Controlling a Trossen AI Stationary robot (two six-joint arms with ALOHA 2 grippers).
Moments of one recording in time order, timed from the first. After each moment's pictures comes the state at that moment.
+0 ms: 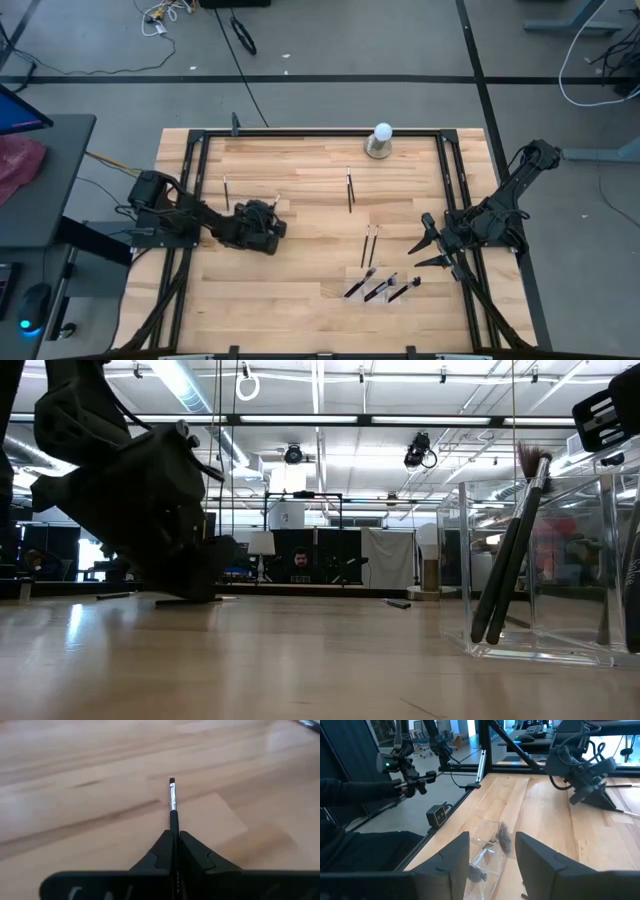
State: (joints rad) left arm -0.27 1.76 0.51 0.06 -0.94 -1.25; right arm 0.78 0.42 0.24 -0.02 0.36 0.18
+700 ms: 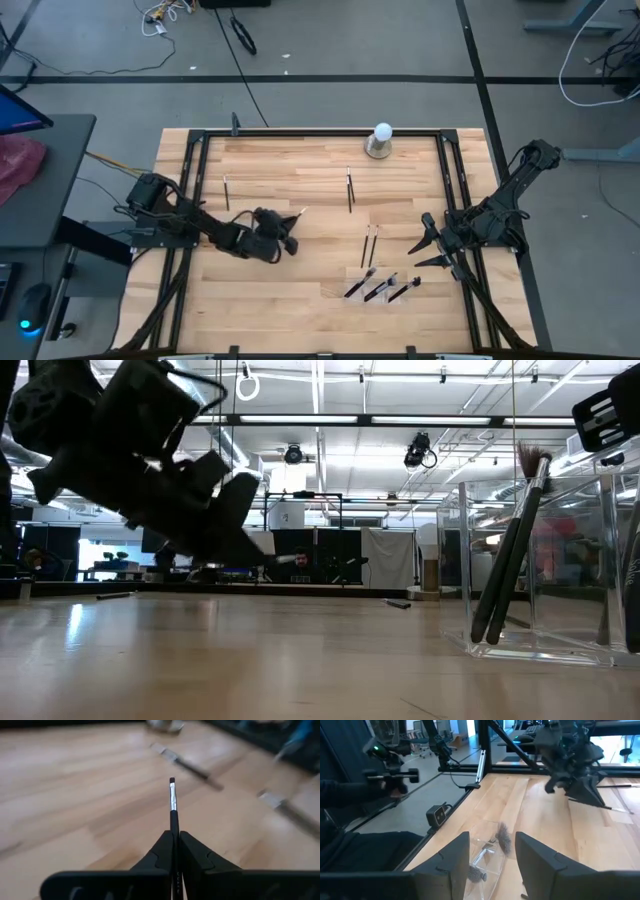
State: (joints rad) left arm -0.34 1.76 0.52 0.62 -0.94 -0.80; right arm 0.78 0.42 0.24 -0.02 0.36 0.18
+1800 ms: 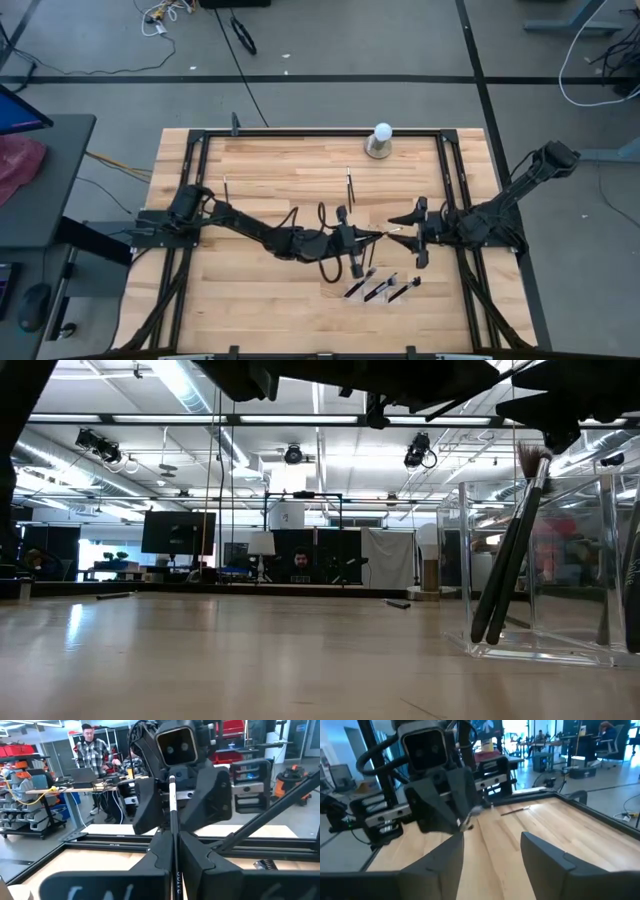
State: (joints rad) left arm -0.27 2.07 1.34 0.78 -0.53 0.09; right arm 0.64 0.78 0.24 0.50 0.75 0.15
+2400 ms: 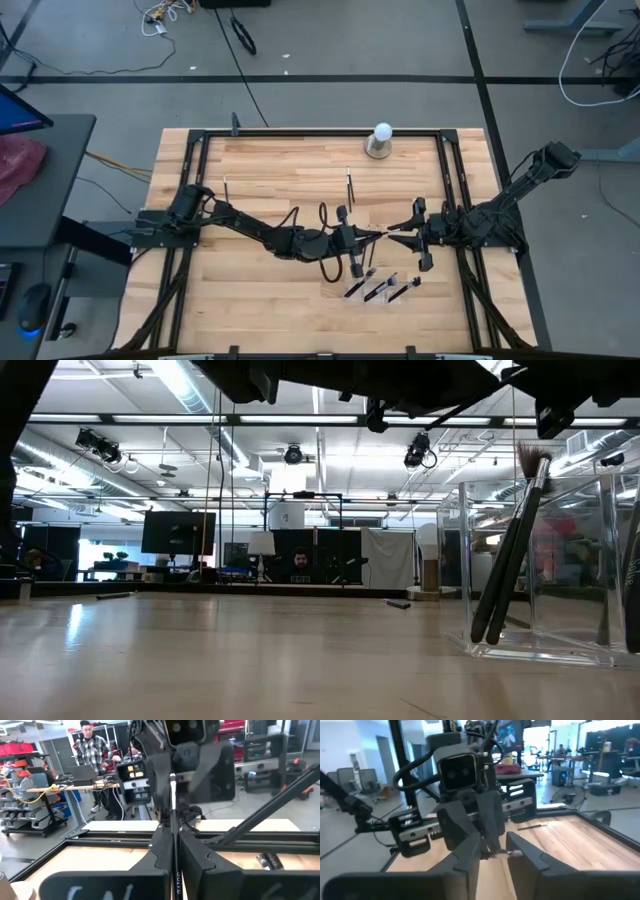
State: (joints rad) left arm -0.27 2.07 1.34 0.76 -0.52 0.10; right arm 0.63 0.79 0.24 0.60 0.63 0.05
